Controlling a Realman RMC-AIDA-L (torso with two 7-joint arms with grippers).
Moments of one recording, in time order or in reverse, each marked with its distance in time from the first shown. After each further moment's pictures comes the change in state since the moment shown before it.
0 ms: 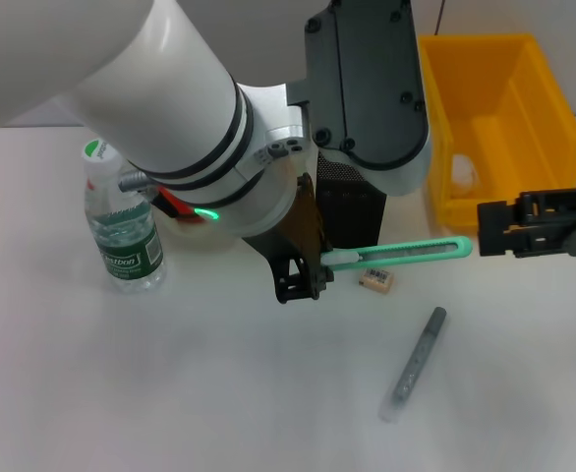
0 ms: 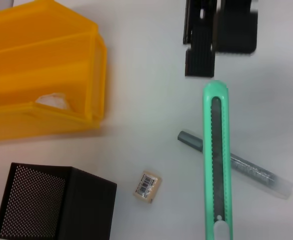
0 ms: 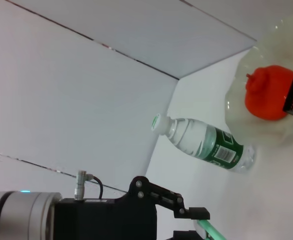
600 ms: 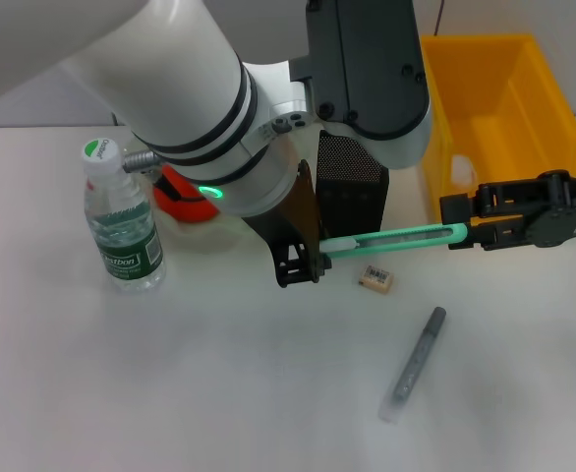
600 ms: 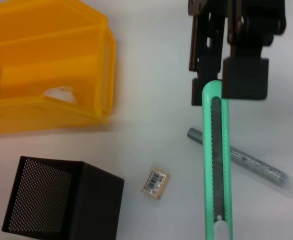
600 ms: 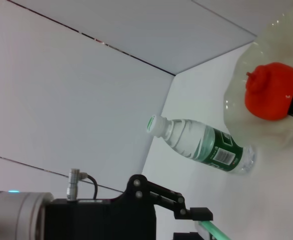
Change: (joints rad) left arm -0.065 -0.002 -0.049 -0.087 -0.001 0.003 0.012; right arm 0.049 0.011 -0.034 -0.040 -0.003 0.062 0.012
